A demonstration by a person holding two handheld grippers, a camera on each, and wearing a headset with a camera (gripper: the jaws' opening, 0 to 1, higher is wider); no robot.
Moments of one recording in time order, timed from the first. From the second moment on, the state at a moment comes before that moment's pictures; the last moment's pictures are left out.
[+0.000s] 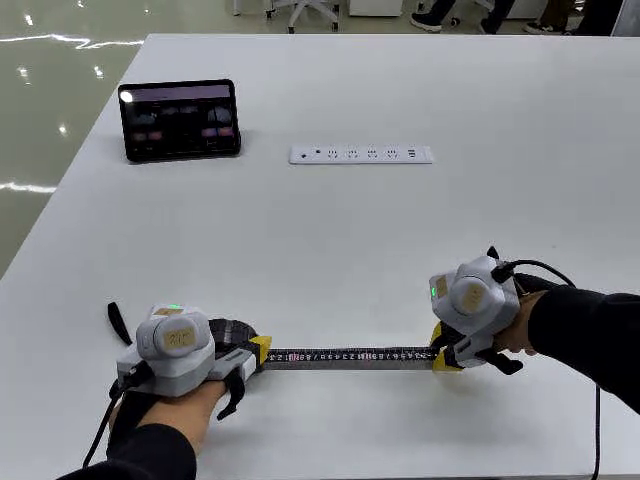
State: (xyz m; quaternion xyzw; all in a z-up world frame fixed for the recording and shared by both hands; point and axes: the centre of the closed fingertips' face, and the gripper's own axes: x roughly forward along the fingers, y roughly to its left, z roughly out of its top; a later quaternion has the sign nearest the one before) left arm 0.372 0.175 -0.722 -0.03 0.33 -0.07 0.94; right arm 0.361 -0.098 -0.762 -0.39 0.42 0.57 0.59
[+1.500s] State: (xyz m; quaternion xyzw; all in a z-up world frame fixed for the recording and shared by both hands) left arm 0.371 0.176 -0.725 -0.02 0.34 -0.08 0.94; right arm 0.356 -0.070 -0.760 -0.37 0.39 0.59 0.61
